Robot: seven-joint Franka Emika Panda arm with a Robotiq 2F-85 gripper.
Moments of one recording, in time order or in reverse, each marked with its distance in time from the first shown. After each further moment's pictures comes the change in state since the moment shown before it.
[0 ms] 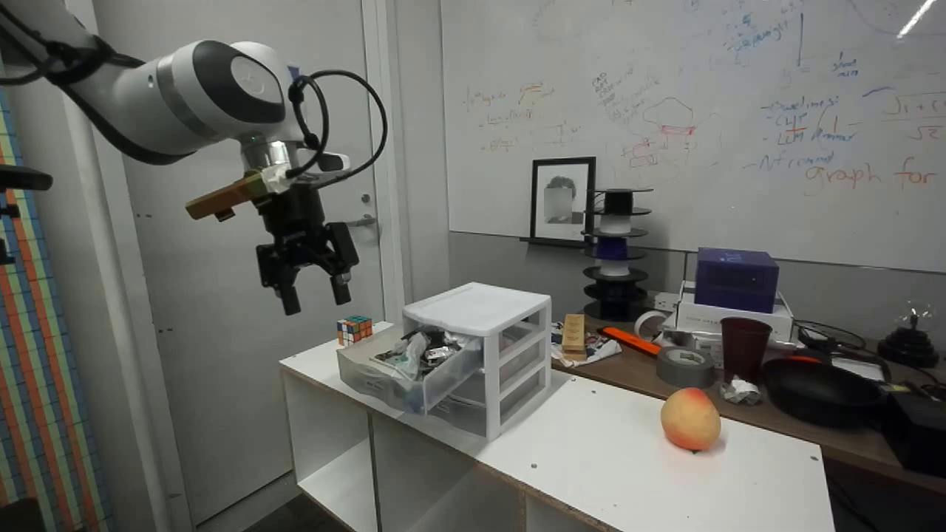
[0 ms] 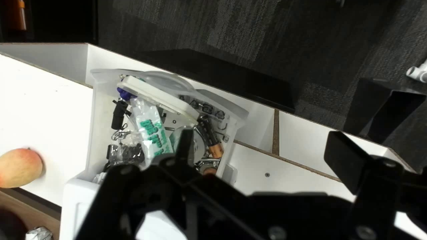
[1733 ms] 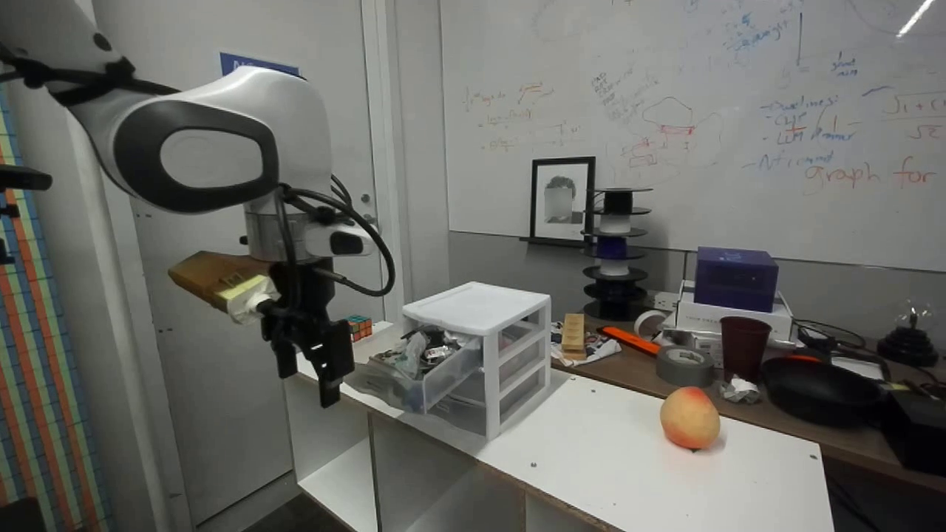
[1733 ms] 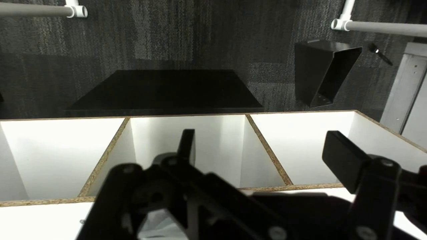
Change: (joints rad) arm -0.086 -0.050 -0.167 -0.304 0.465 0.355 -0.306
